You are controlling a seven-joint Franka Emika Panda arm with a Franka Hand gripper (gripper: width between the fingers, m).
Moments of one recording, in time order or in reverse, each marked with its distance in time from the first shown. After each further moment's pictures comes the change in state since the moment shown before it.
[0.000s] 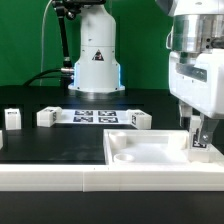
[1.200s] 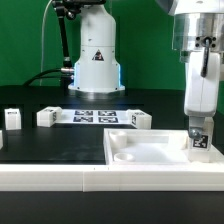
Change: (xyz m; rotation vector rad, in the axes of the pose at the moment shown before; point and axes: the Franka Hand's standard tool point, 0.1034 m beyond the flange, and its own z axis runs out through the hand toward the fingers) arm 0.000 0.000 -0.001 0.001 -0.001 0.322
